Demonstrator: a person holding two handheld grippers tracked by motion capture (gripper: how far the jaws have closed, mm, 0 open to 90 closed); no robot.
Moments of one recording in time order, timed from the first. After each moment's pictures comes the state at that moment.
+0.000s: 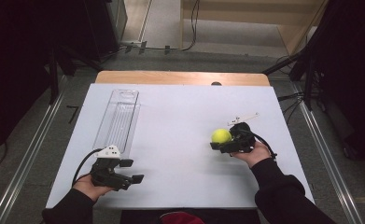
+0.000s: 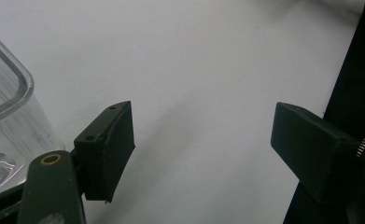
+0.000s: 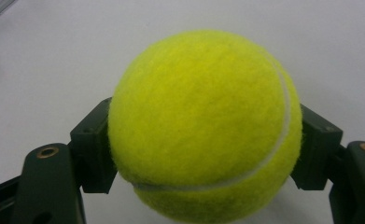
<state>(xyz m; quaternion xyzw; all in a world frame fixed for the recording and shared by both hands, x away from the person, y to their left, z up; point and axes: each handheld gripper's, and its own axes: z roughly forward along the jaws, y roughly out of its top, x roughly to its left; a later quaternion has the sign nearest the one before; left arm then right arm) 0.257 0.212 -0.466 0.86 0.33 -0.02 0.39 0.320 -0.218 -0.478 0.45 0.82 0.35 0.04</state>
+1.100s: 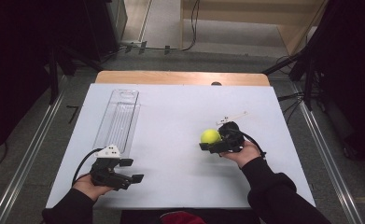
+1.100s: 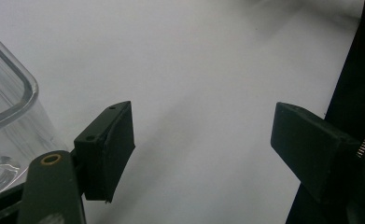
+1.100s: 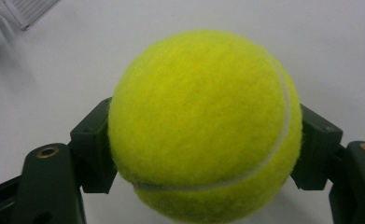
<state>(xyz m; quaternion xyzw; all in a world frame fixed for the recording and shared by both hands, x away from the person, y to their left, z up) 0.257 0.212 -0.465 0.86 0.32 -0.01 0.39 0.323 -0.185 -0.474 0.43 0.82 0.36 0.02</state>
